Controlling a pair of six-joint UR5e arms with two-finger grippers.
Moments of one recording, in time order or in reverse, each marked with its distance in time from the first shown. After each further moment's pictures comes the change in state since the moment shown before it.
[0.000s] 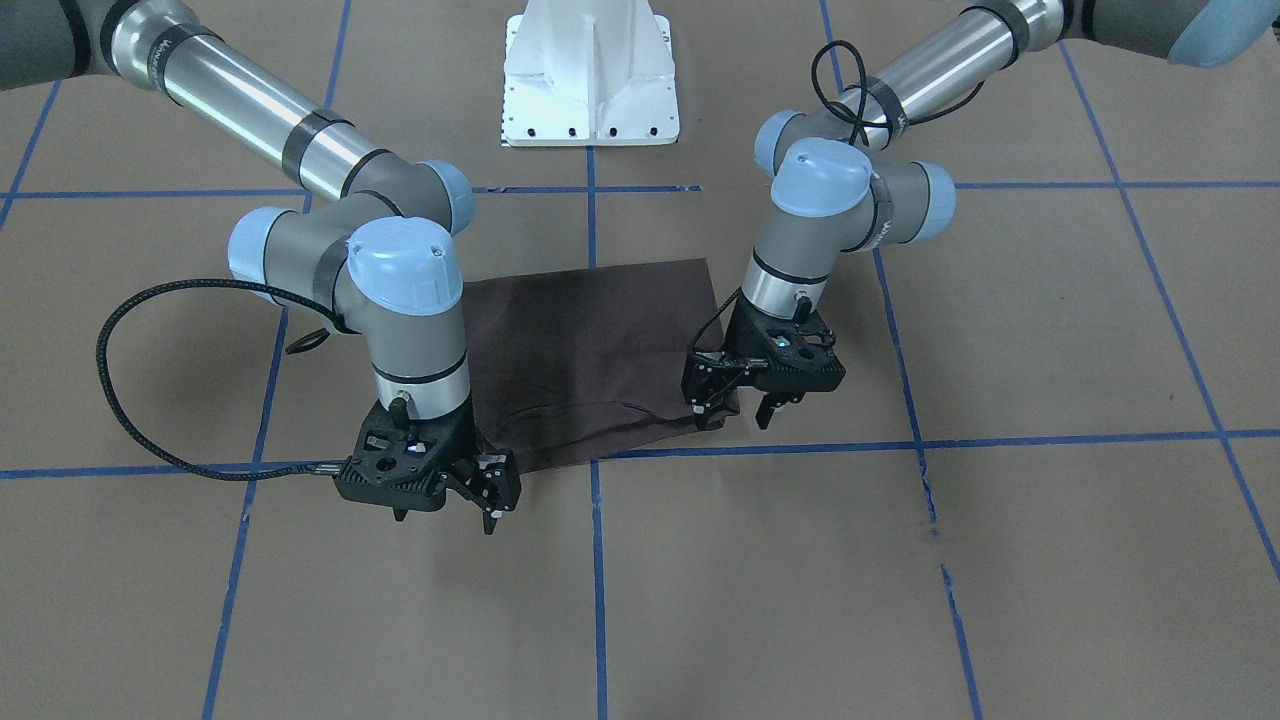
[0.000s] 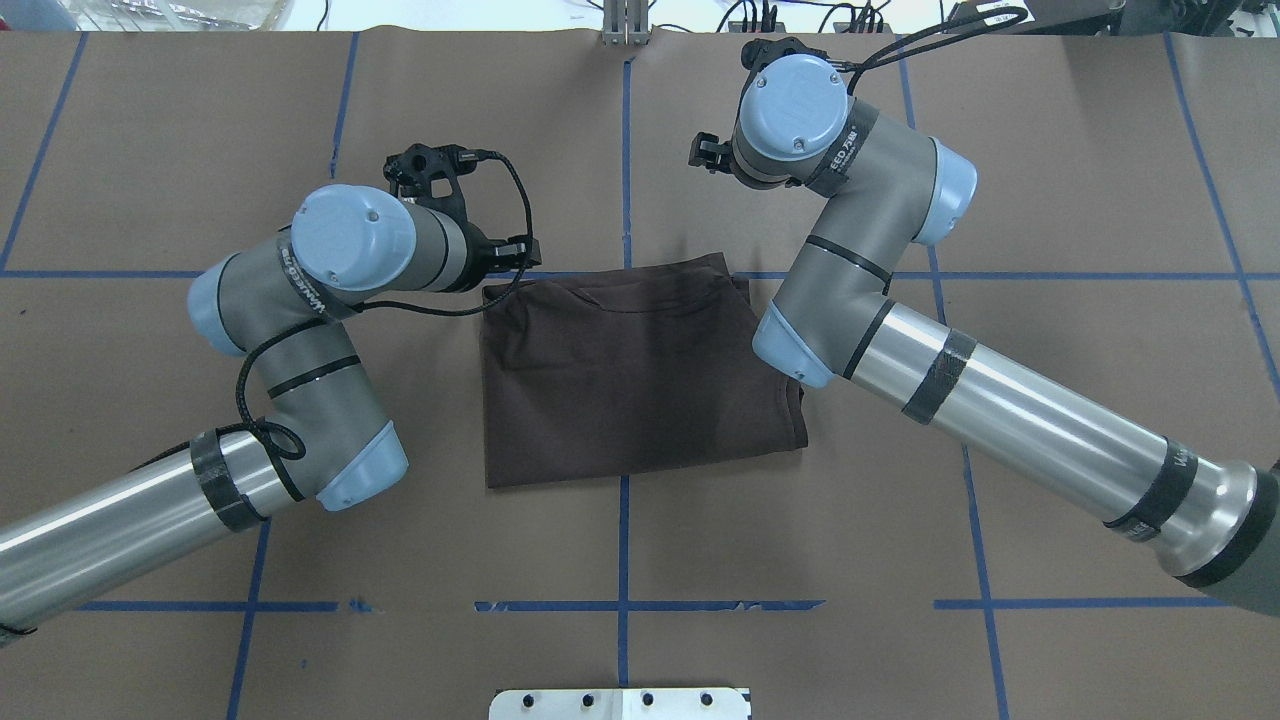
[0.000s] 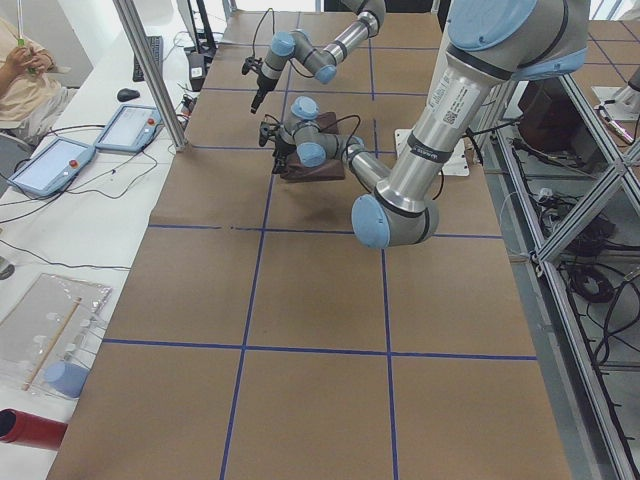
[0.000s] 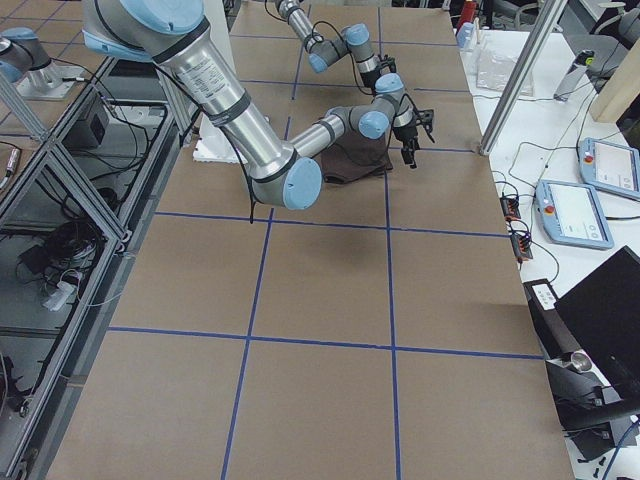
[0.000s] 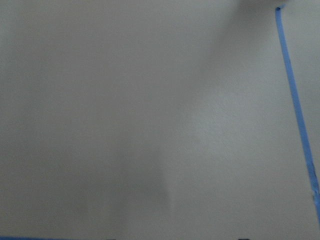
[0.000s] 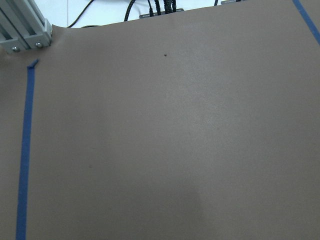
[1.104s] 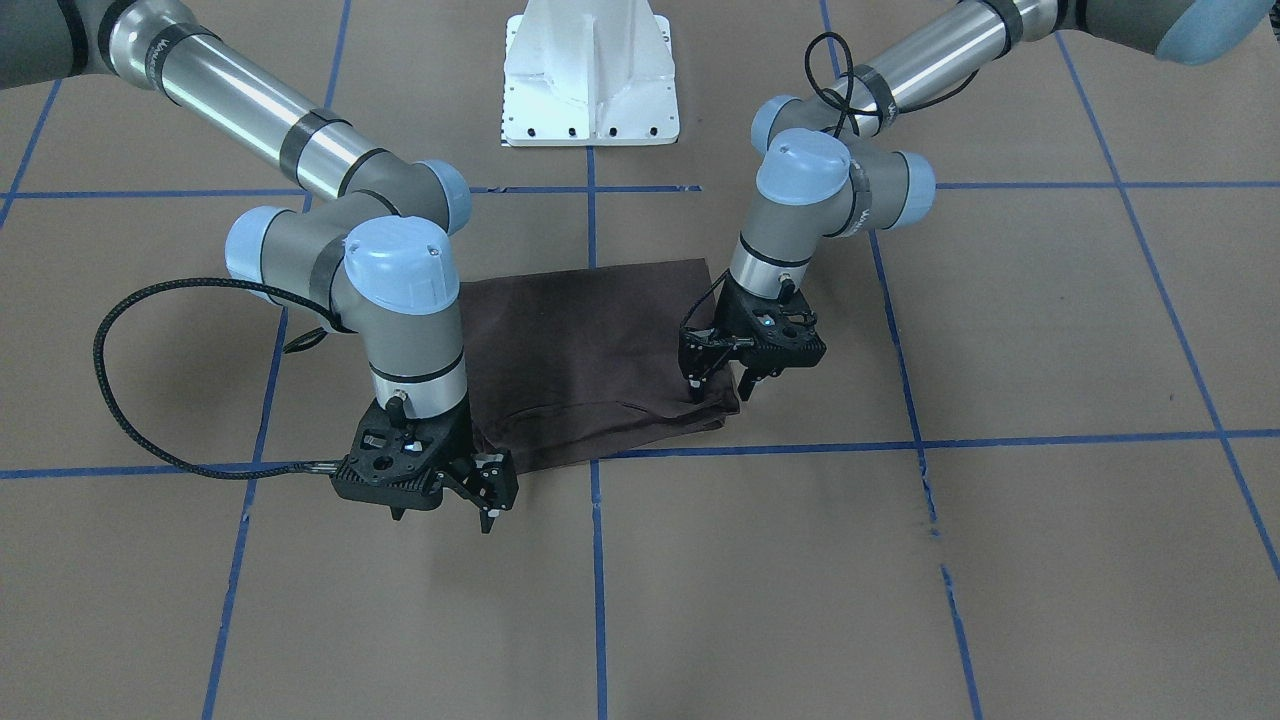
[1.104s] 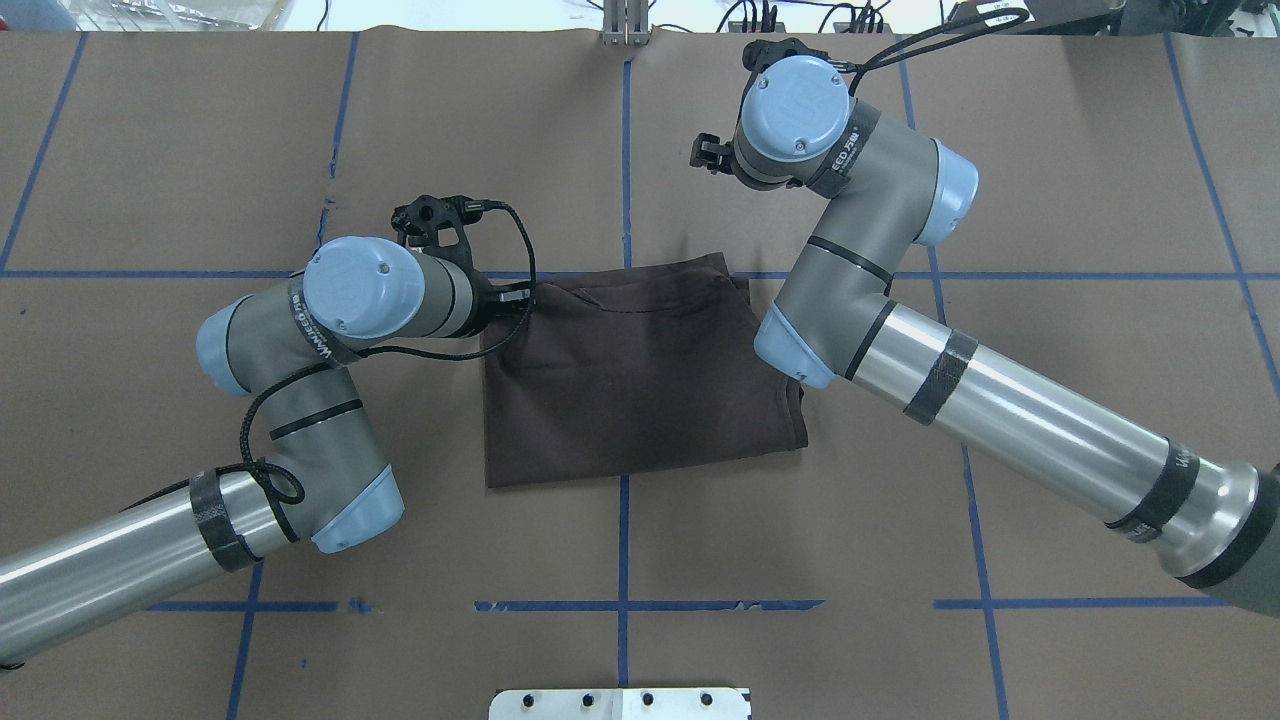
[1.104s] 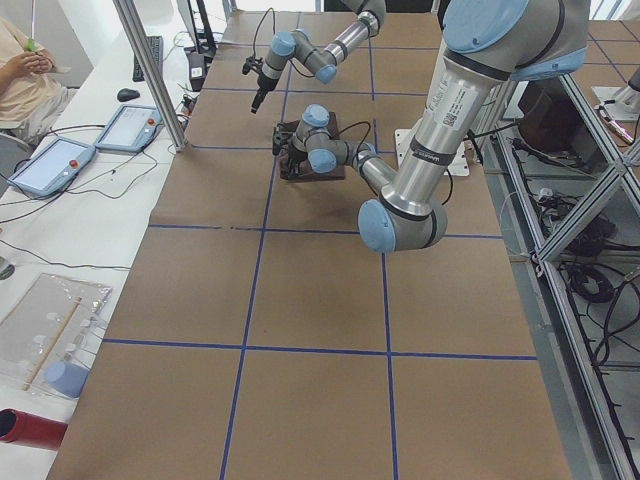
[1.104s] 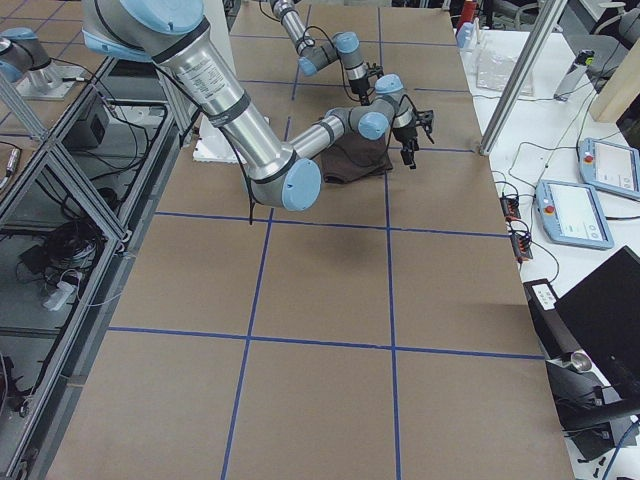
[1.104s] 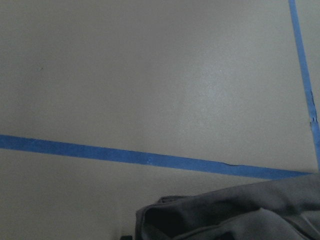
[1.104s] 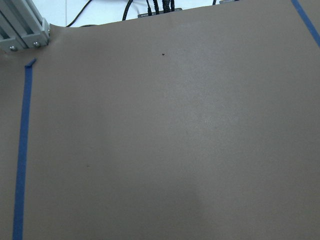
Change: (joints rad) left arm 0.042 0.042 -0.009 0.004 0.005 -0.033; right arm 0.000 -0.007 0.006 0.000 0.000 0.000
